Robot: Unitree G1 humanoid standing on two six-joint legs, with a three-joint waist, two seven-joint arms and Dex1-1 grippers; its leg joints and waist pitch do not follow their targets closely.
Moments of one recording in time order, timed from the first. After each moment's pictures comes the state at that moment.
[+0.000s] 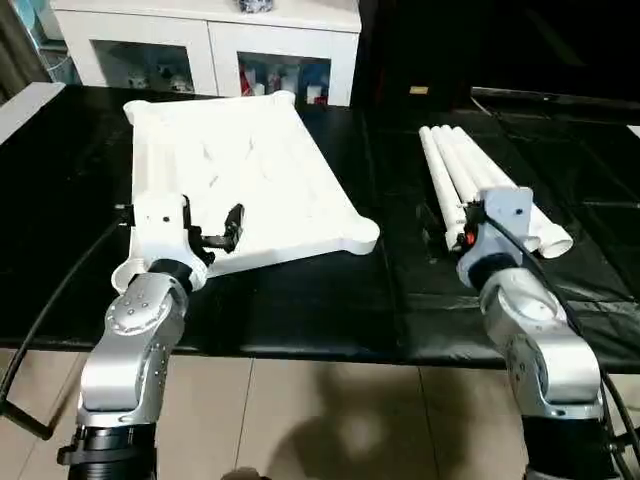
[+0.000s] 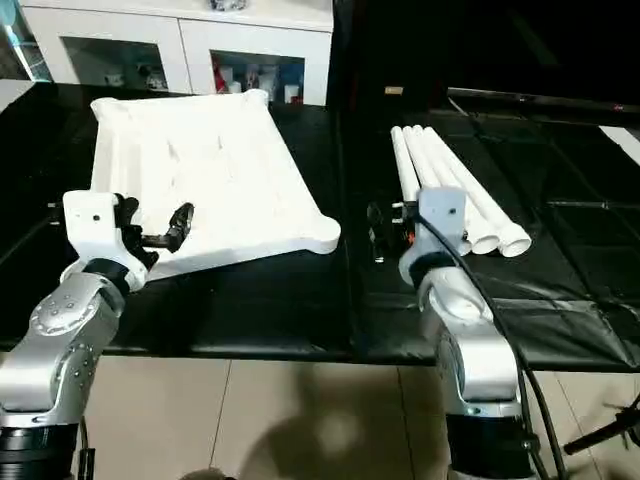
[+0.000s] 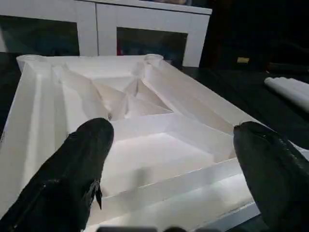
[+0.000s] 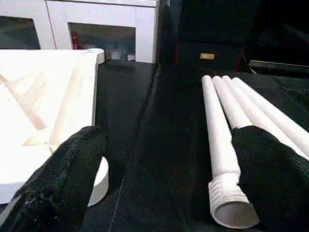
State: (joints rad) left arm -0.25 0.19 0.13 -0.13 -0.20 0.42 -0.13; right arm -0.29 -0.14 -0.07 -0.14 0.15 0.51 0.07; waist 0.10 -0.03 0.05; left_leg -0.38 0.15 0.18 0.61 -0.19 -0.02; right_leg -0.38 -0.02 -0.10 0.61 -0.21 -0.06
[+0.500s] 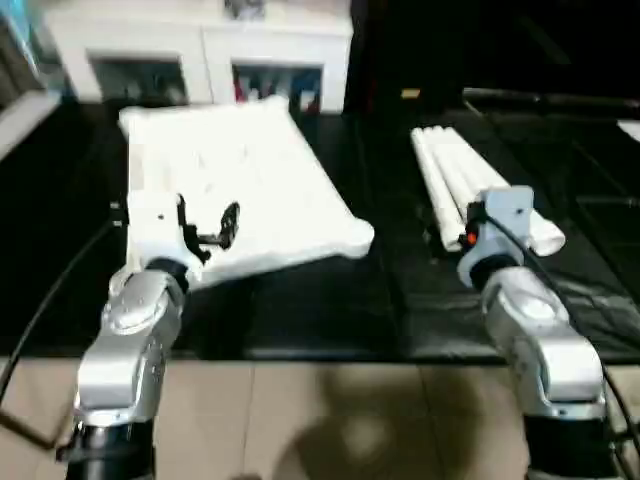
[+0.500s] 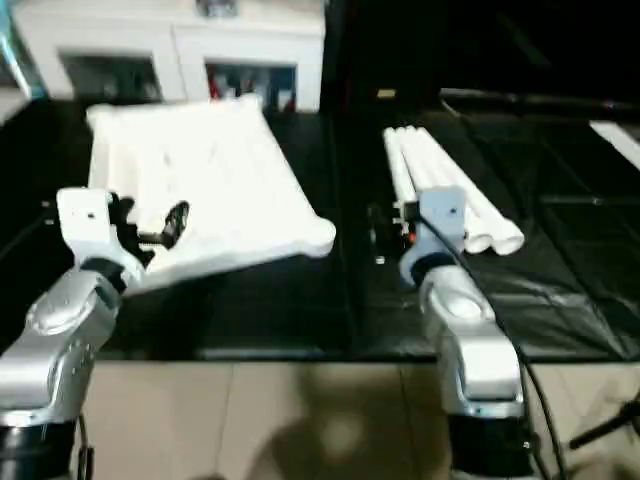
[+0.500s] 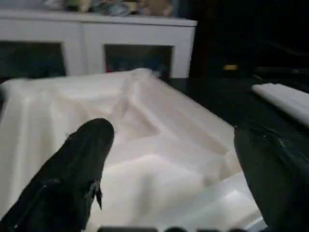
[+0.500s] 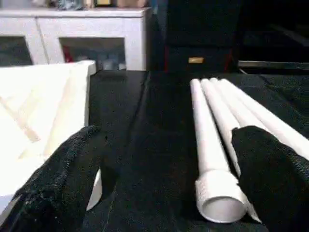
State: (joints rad) left arm -0.28 0.23 0.14 -0.12 -0.21 0.43 -0.15; right arm -0.25 -0.11 -0.06 -0.16 0.15 0.50 0.07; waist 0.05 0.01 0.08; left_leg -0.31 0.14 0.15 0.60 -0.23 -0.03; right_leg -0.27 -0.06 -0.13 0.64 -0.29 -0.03
